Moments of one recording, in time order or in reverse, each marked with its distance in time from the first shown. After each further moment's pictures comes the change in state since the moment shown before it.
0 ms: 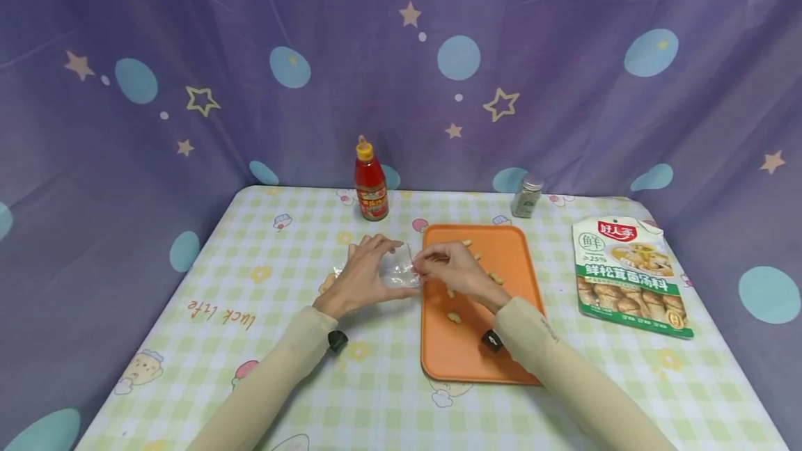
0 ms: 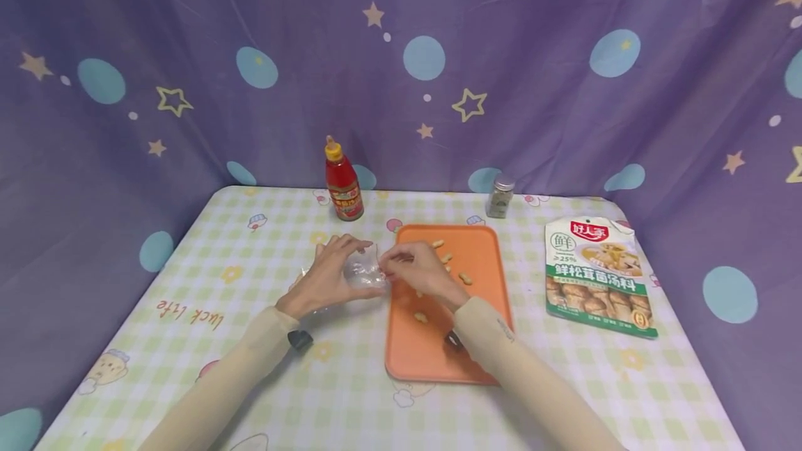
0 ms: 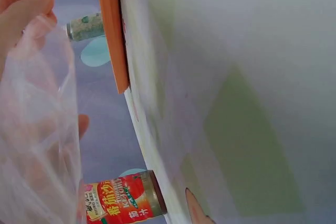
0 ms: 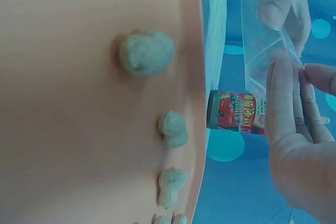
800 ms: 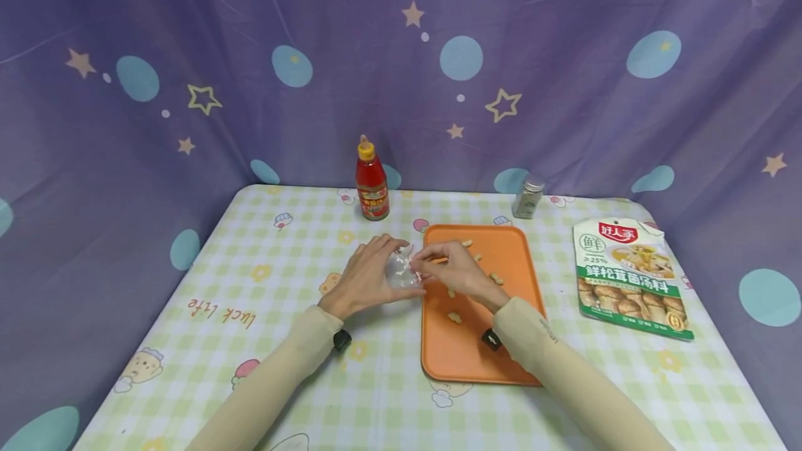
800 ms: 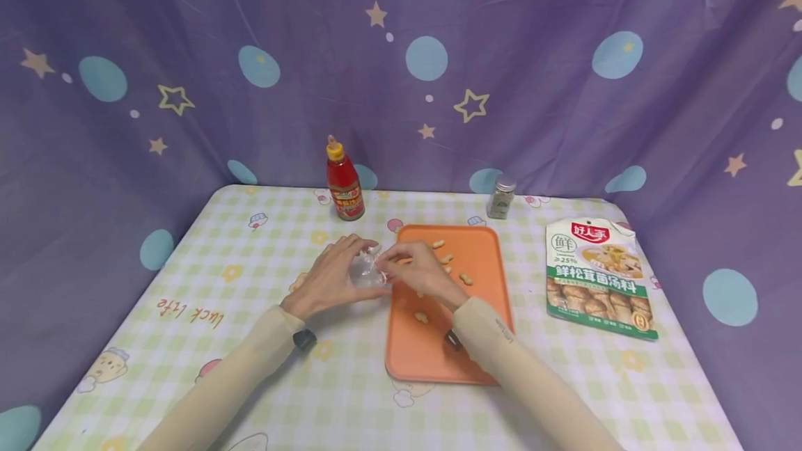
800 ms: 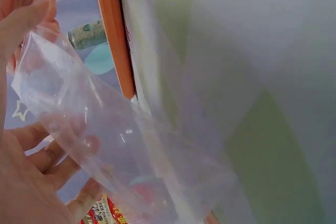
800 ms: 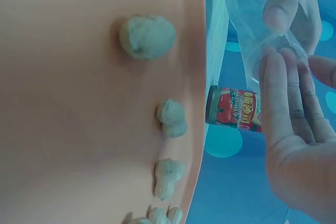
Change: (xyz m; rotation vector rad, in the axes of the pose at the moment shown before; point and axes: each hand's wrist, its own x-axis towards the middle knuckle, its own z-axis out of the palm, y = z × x) left_hand 0.004 0.010 0.001 0.099 0.007 0.028; right_hand 0.000 -0.004 0.002 -0.068 -0.010 -0.037
